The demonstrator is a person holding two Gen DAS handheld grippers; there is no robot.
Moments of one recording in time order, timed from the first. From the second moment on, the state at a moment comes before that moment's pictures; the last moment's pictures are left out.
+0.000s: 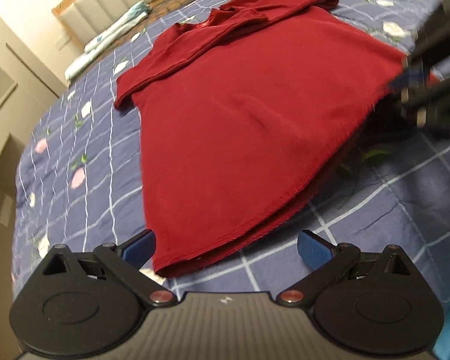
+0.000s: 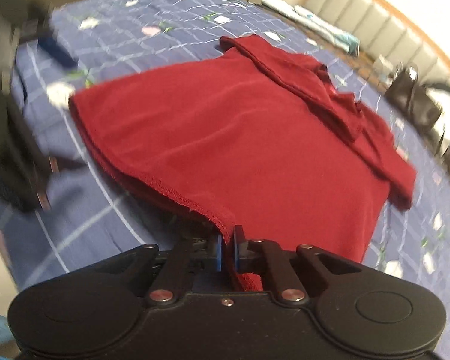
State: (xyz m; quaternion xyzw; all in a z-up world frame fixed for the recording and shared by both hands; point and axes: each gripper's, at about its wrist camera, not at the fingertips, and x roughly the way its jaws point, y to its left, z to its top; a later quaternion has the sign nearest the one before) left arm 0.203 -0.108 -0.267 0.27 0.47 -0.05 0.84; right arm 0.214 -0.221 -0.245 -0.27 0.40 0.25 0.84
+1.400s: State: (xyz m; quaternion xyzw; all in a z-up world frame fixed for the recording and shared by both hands) left arm 0.207 -0.087 -0.209 0.29 0.35 -0.04 0.89; right arm 0.189 -0.246 -0.268 -0.37 0.38 0.19 0.82
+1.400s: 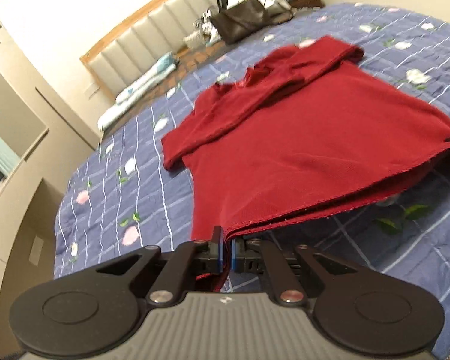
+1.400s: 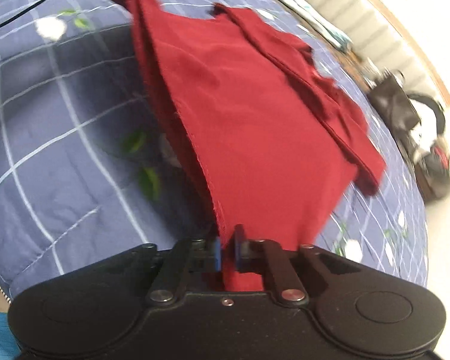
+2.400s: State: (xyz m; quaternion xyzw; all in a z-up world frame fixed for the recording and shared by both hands) left arm 0.064 -0.053 -0.131 0.20 0.47 -0.18 0.84; right arm 0.046 -0.261 -0.139 -0.27 0.47 0.23 0.81
